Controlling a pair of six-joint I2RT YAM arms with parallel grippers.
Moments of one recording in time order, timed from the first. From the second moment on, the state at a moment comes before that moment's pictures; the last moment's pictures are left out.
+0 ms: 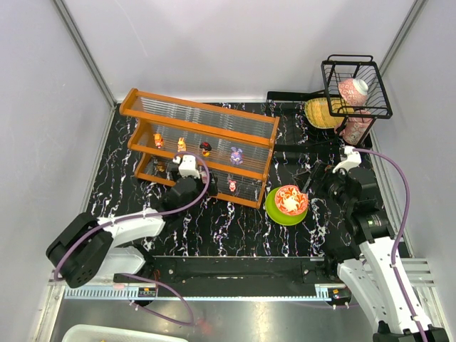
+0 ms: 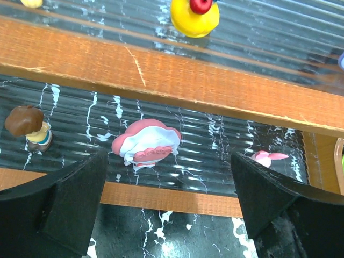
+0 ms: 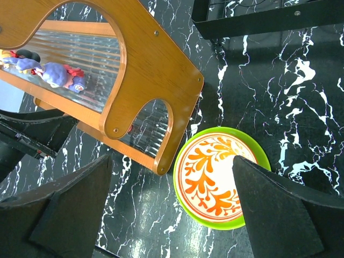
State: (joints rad) left arm -0.74 1.23 0.39 0.49 -0.45 -0.41; right arm 0.17 0.60 0.67 -0.44 -0.23 0.46
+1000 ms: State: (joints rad) left arm -0.72 1.35 0.41 0.54 -0.44 -0.39; right arm 0.17 0.62 0.67 -0.44 -0.23 0.46
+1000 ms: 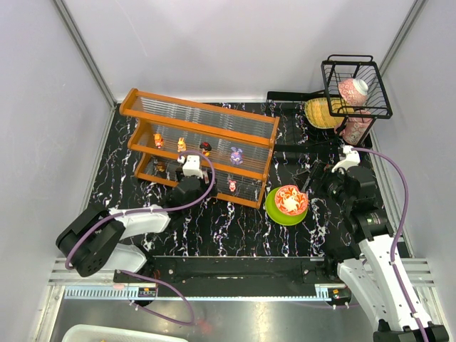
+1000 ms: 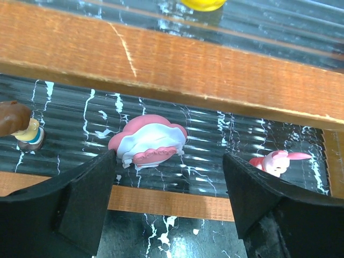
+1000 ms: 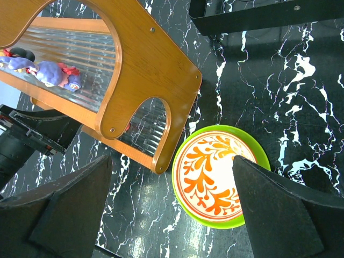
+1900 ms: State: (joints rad) left arm -0.72 1.38 0.41 0.56 -0.44 -0.39; right arm 0.17 0.62 0.67 -0.44 -0.22 0.46
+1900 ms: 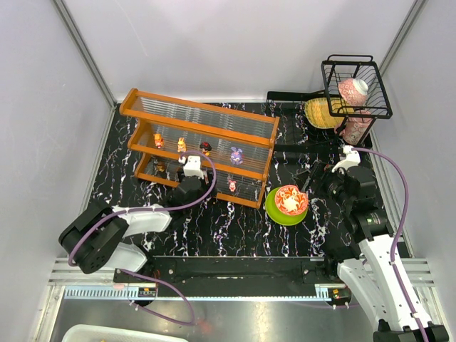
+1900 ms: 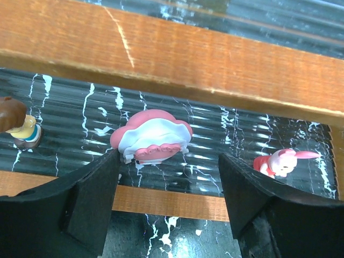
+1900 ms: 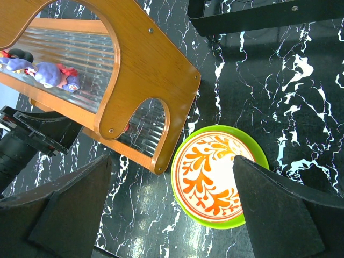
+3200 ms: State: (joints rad) left arm -0.72 1.38 0.40 0.56 -0.43 -0.40; right arm 0.17 0.62 0.67 -0.45 -0.21 0.46
